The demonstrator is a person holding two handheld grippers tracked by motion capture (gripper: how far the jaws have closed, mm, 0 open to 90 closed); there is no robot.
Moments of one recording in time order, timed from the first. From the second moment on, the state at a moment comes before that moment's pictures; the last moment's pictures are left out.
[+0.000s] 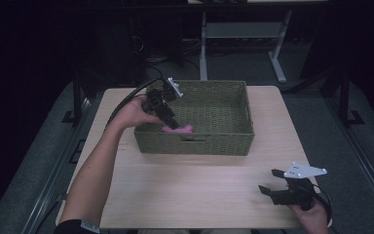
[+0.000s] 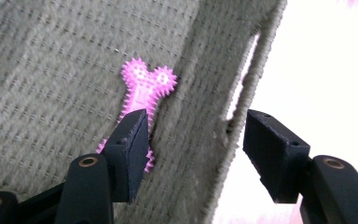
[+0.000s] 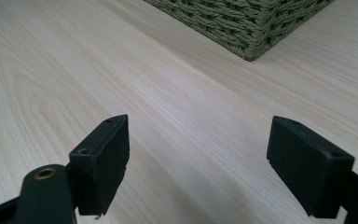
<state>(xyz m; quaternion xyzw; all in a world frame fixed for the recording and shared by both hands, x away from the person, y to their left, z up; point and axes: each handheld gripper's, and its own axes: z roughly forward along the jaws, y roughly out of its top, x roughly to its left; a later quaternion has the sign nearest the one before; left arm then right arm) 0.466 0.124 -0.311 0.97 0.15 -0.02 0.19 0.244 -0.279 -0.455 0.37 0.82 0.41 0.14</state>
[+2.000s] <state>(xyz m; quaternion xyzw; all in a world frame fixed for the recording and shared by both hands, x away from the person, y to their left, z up) 0.379 0.157 -0.322 0.96 0.16 0.00 0.24 0.246 -0.280 -0.460 0.38 0.82 0.40 0.14</state>
